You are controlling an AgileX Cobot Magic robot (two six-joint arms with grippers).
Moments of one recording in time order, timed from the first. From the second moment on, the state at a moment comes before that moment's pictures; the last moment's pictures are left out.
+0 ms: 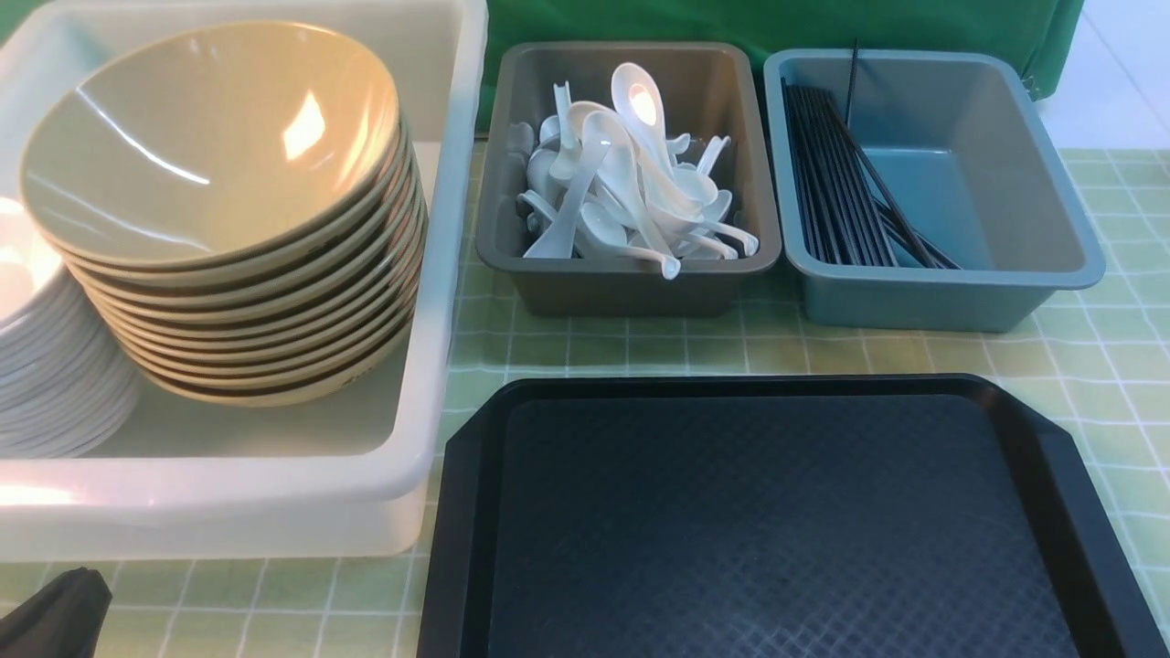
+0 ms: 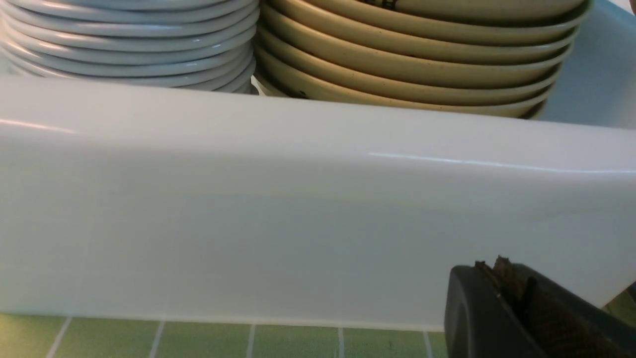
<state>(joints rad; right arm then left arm) -0.07 -0.02 0.00 -0.07 0.30 -0.08 -0.07 -0.02 0.03 0.04 0.32 -0.09</state>
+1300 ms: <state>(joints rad) -0.07 -0.02 0.00 -0.07 0.30 -0.08 -0.07 -0.01 0.03 0.04 0.32 -0.09</state>
